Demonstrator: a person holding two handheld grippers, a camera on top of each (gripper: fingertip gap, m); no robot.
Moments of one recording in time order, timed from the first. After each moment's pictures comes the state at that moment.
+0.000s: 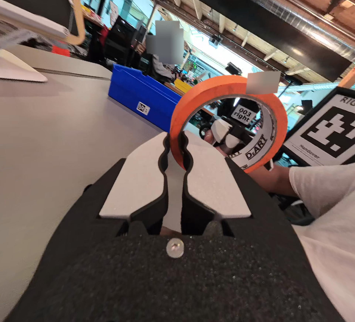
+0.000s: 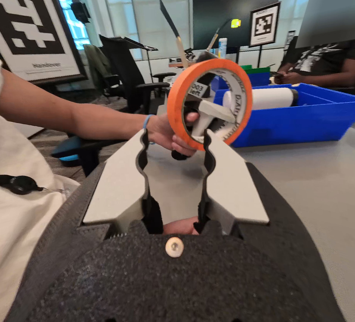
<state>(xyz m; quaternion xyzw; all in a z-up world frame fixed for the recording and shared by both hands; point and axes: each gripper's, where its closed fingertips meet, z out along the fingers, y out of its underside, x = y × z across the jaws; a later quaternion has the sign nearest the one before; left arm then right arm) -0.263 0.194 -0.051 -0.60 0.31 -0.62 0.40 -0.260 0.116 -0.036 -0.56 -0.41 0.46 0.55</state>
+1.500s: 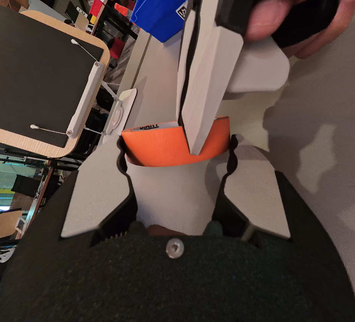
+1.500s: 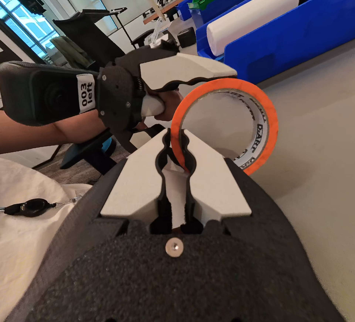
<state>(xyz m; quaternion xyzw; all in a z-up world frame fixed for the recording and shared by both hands) -0.239 0.182 -0.107 -0.52 0.65 -0.01 0.55 -0.271 0.145 -0.088 -0.71 -0.32 0.48 0.41</state>
